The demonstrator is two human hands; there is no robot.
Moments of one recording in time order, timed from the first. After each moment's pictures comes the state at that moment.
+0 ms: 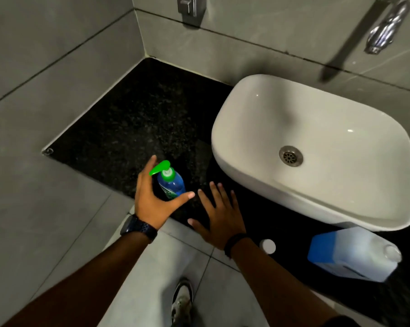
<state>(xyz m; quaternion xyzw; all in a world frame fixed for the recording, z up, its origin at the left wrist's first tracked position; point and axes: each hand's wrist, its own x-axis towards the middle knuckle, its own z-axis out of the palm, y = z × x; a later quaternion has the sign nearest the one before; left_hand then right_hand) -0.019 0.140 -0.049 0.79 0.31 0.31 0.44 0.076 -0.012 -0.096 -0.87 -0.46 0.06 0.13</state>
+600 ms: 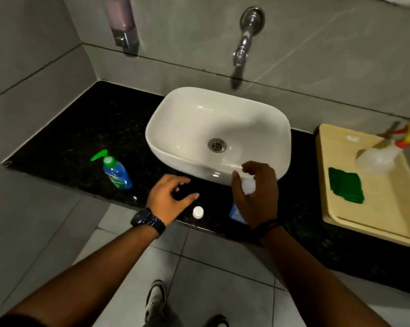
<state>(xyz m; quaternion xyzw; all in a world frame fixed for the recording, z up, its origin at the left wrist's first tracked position) 0.012 -0.034 0.015 0.87 0.16 0.25 0.39 0.107 -0.217 0.059 -0.81 -0.26 -0.22 0.47</state>
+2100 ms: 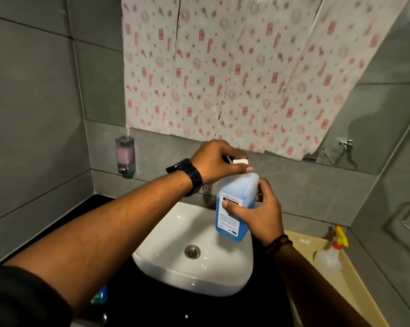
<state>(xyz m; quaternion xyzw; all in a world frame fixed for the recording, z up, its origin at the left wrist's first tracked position) 0.120 -0.091 0.383 0.87 -0.11 0.28 0.38 0.154 -0.244 0.285 -0.75 -0.26 -0.16 0.59</state>
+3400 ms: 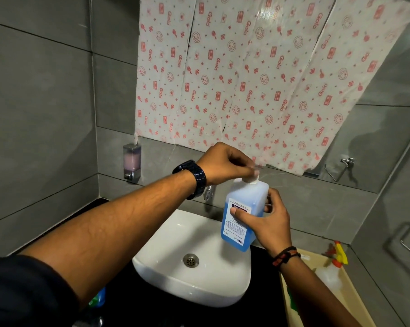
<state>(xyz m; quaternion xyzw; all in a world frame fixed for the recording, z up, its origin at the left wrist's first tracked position) 0.109 -0.101 0.405 0.84 -0.11 0.22 0.49 0.145 -0.260 0.304 -0.76 -0.24 -0.16 0.58</state>
